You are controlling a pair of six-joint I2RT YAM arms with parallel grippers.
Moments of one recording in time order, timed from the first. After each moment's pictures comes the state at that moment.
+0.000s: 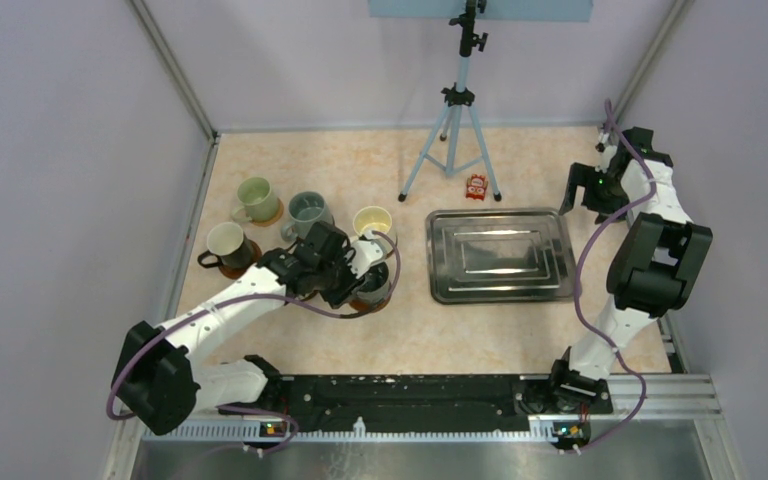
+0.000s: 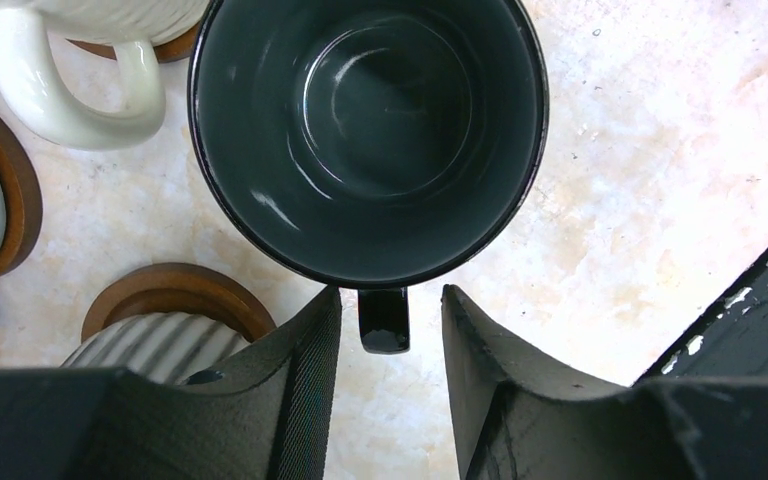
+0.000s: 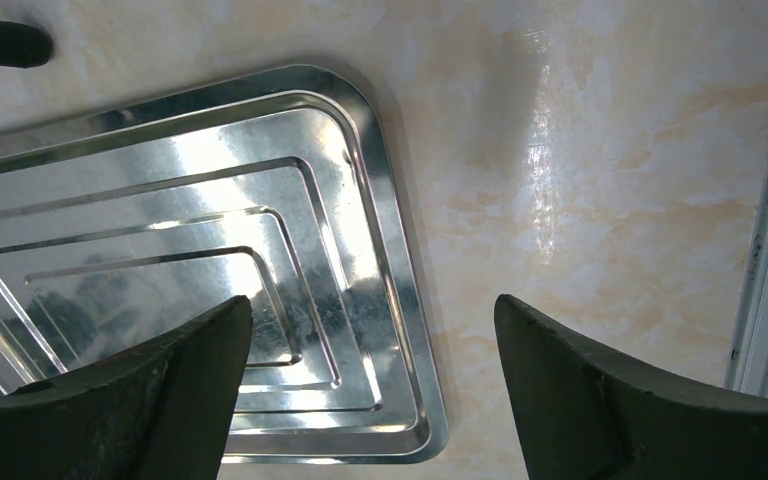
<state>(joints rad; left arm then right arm) -0.63 1.19 0.79 -0.60 0.16 0.33 -0.30 1.84 1.51 -0.85 -0.19 -0.04</state>
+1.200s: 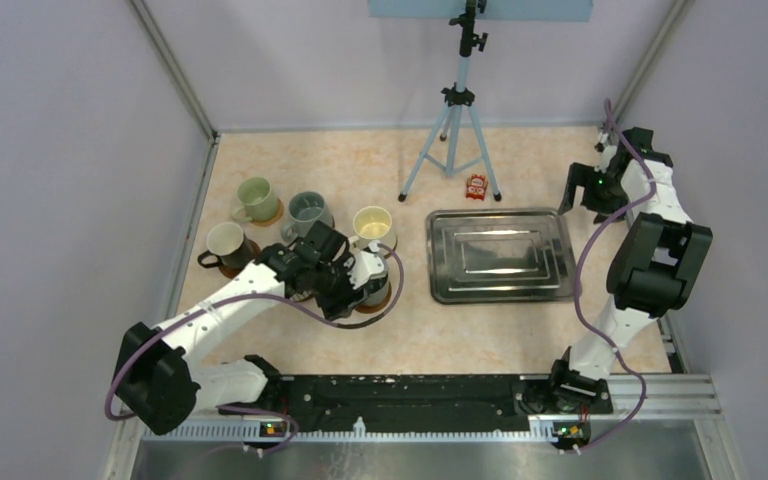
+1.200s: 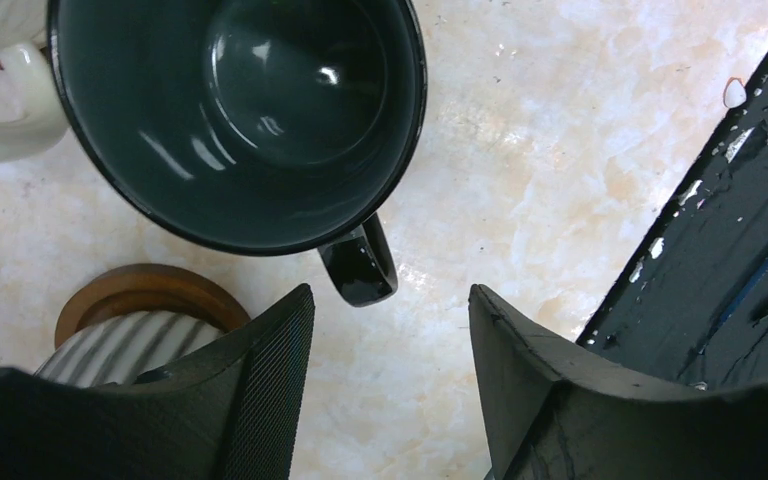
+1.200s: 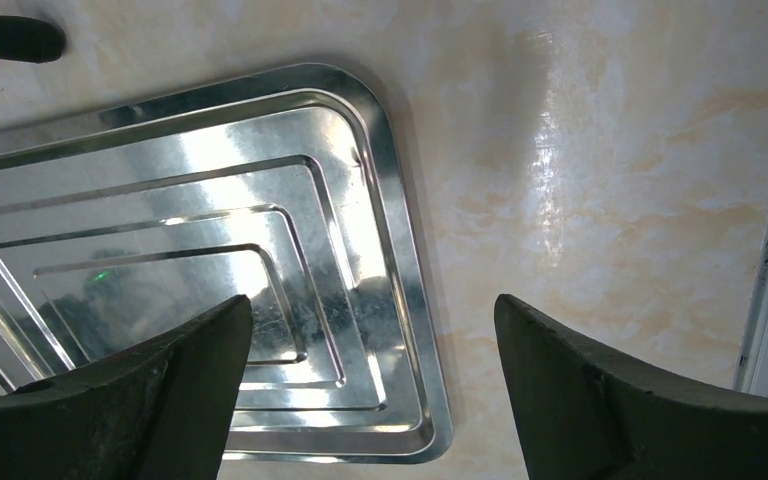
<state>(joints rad) -0.63 1.19 0.85 -0.79 0.28 0.50 -0.30 1.84 1.51 -0.85 -0.20 -0.04</state>
